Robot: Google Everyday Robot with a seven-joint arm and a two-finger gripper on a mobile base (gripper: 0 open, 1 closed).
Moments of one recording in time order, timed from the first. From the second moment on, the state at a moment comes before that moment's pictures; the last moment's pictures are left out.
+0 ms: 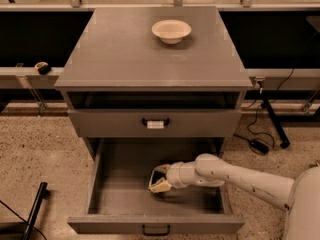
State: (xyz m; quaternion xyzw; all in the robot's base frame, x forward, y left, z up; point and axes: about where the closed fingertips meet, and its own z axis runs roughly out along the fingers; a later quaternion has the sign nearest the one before) arm 0.575 0.006 0.393 -0.53 0.72 0.26 0.36
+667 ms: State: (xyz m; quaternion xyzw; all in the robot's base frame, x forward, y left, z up) arm 0.554 -0.012 0.446 -0.58 0.66 0.24 0.42
